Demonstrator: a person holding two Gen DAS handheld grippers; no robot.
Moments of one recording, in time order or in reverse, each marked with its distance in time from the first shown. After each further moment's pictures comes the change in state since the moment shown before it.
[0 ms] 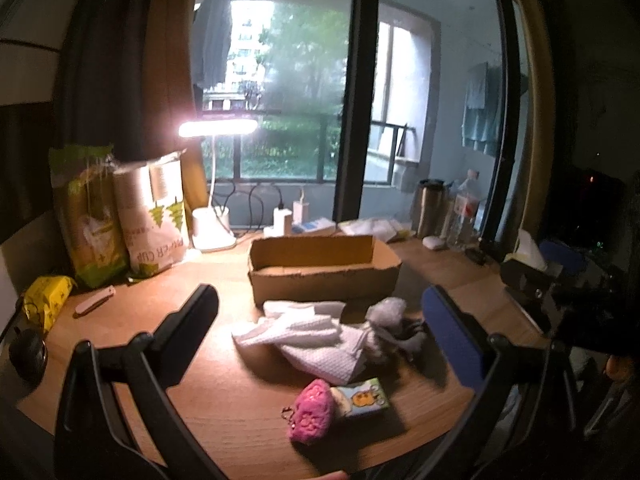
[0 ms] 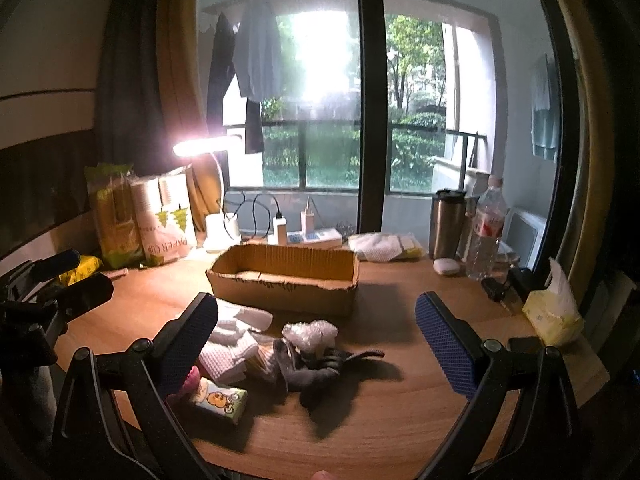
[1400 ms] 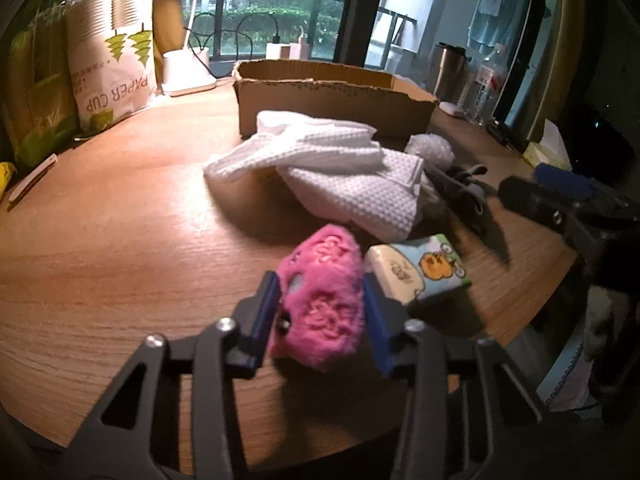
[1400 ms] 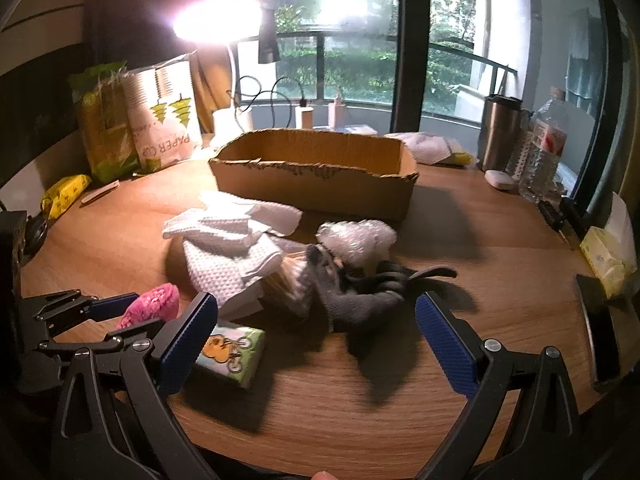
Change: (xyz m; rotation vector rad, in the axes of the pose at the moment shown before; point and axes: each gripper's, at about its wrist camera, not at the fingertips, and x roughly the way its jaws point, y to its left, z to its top) left arm 0.101 0.039 -0.112 -0.036 0.438 -0.085; right arm 0.099 0.042 -0.066 -0.035 0.315 0.052
